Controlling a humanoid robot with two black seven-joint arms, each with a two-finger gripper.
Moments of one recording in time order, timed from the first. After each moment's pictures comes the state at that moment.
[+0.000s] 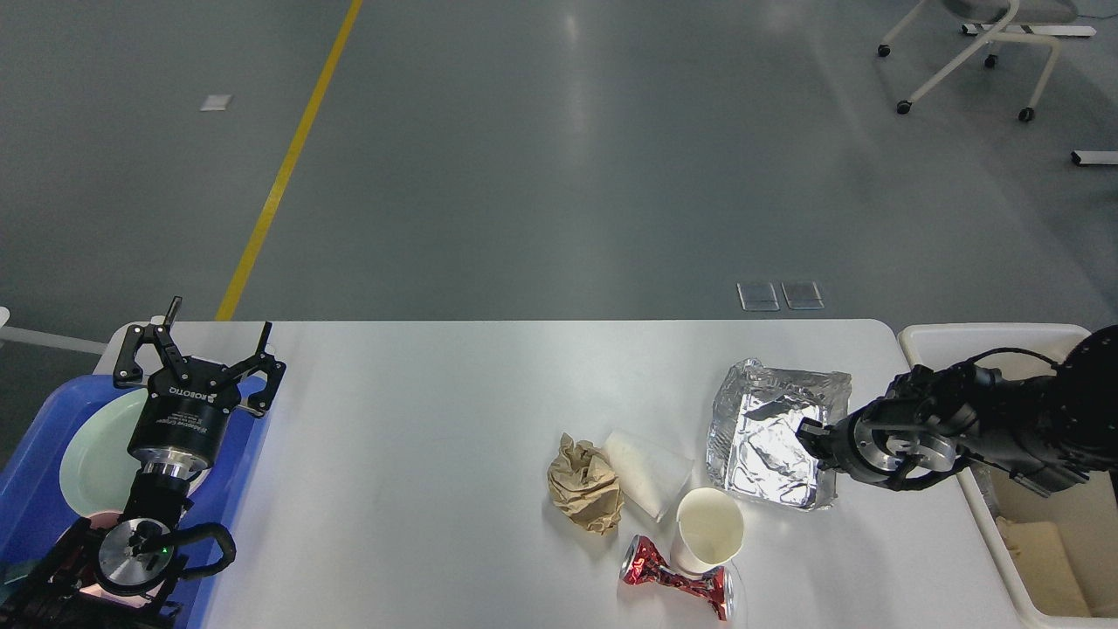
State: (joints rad) left arm -0.25 0.19 -1.42 -0.77 0.07 -0.65 -0.18; right arm 1.29 -0.27 -1.11 0.91 0.16 0.14 -0.14
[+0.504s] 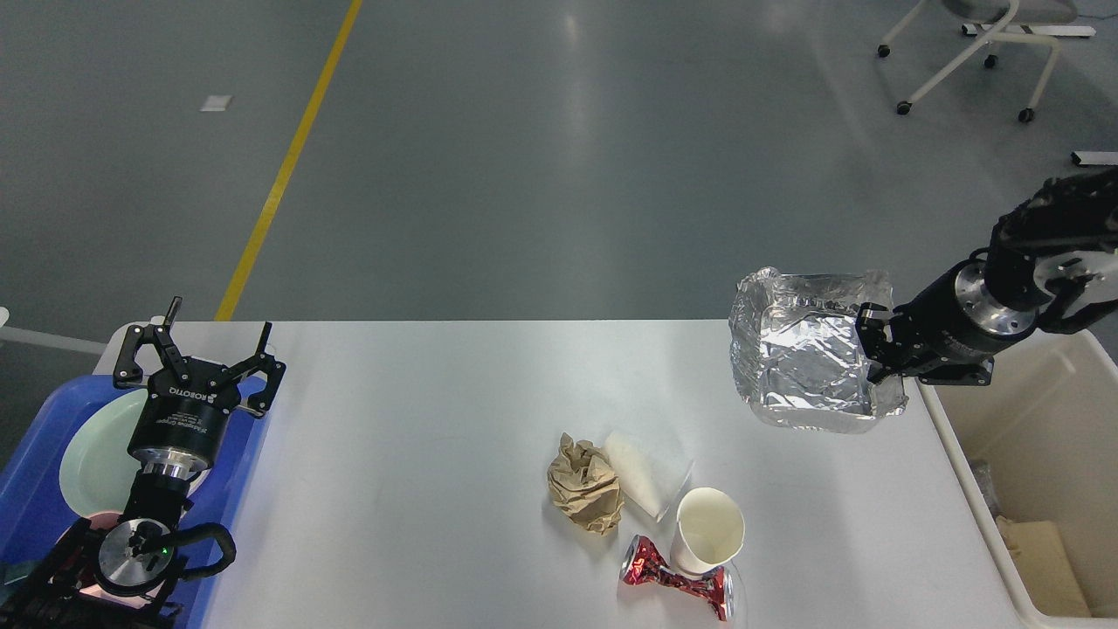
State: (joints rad) left arm -0.25 0.19 -1.42 -0.77 0.07 -0.65 -0.18; right arm 1.98 -0.43 -1.34 1.33 0.15 0.50 -0.13
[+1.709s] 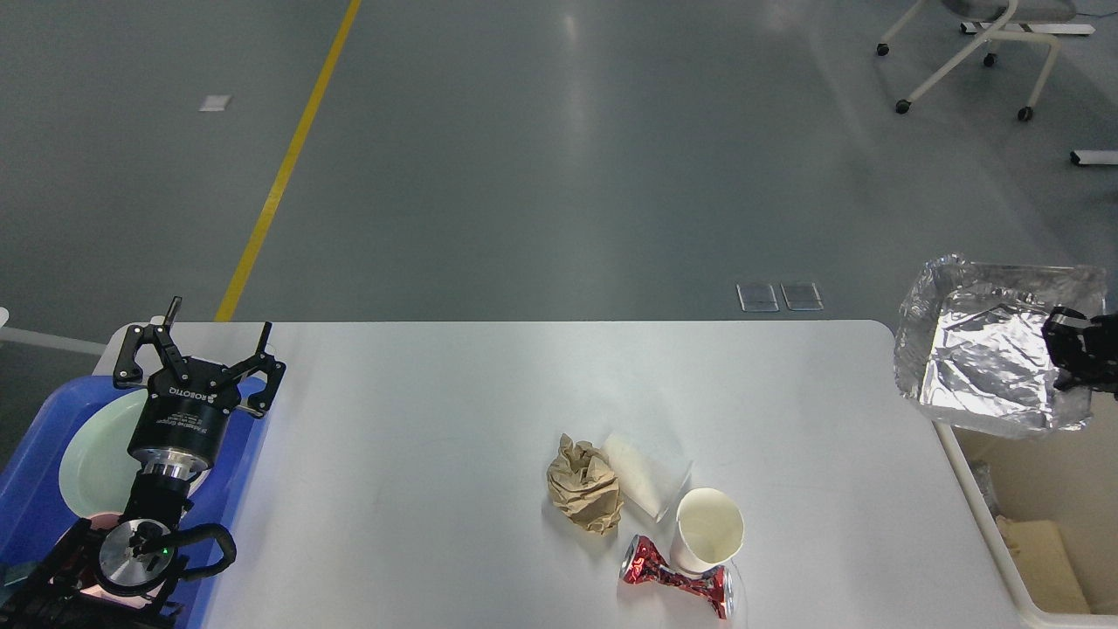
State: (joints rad) left arm -0.25 0.19 -1.42 -0.77 0.07 -0.66 -0.18; right arm 2.00 -0.69 -1.56 1.35 0.12 0.30 -0.14
